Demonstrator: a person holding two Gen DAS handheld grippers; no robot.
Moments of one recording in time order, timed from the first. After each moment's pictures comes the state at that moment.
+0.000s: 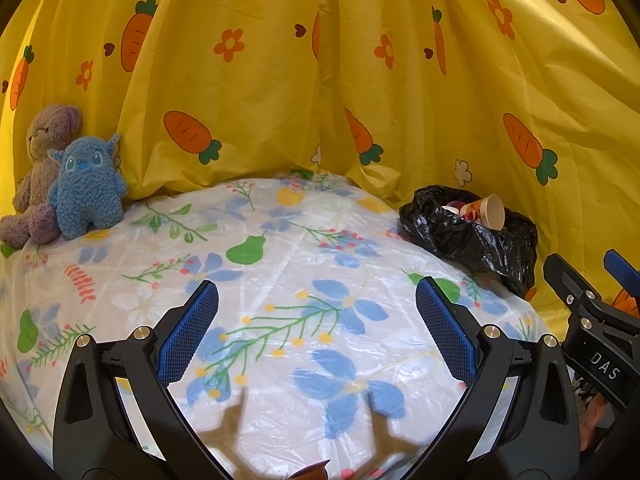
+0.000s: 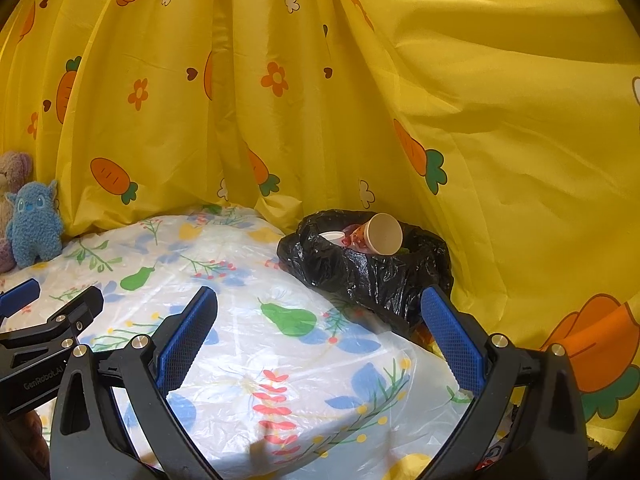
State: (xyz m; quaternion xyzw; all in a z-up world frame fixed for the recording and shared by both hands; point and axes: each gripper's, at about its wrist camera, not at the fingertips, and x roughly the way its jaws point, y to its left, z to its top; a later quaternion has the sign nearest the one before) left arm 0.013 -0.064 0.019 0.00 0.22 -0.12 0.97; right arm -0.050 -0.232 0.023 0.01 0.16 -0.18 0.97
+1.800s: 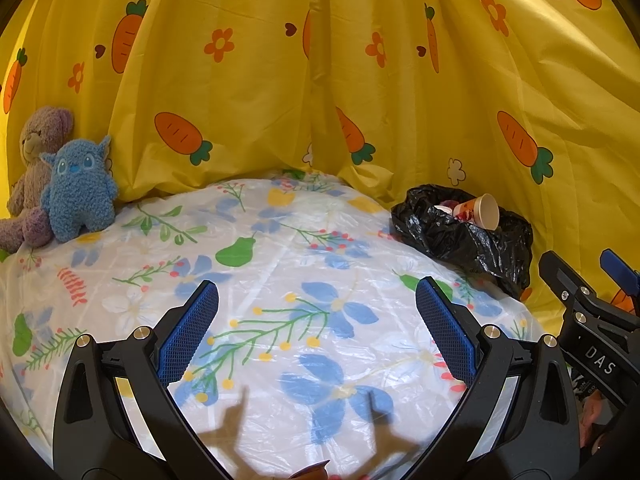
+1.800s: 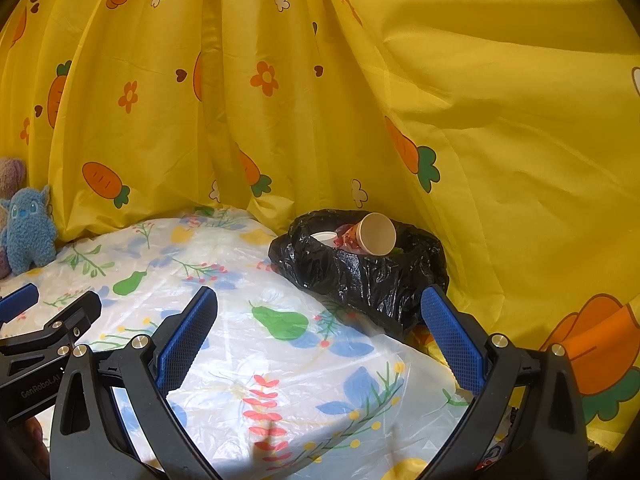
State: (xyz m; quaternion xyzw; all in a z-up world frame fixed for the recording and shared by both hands) left arm 0.016 -0.078 0.019 0.00 0.22 -0.13 0.97; right arm -0.046 -0.247 0.027 0.01 0.16 -0.19 0.97
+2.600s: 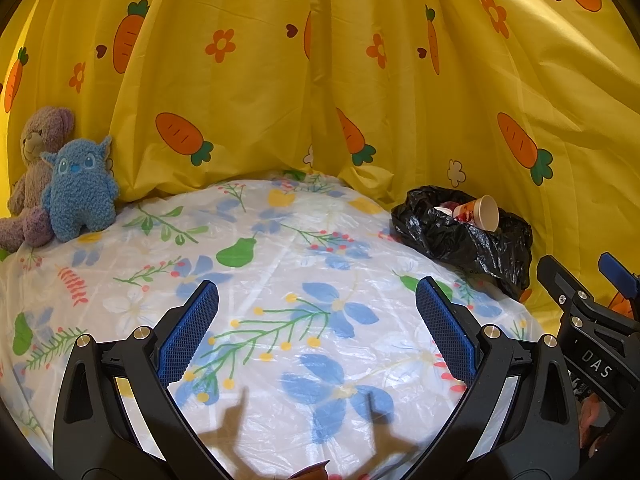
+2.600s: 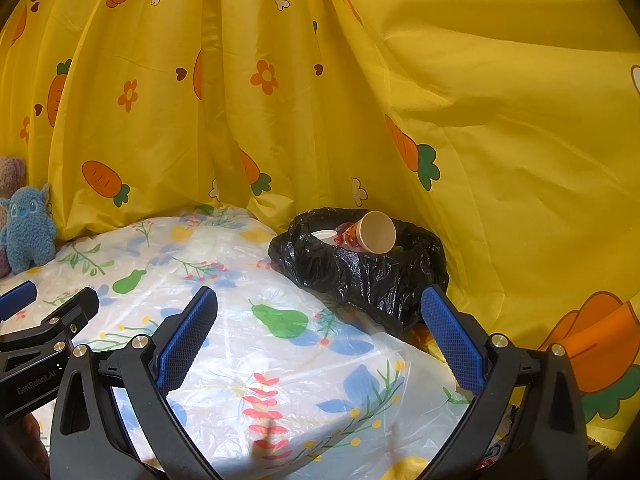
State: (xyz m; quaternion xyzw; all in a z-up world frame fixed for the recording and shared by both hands) left arm 0.015 -0.079 0.021 0.00 0.22 -0.13 0.97; right arm -0.045 -0.248 0.026 0.01 0.16 -0.19 0.97
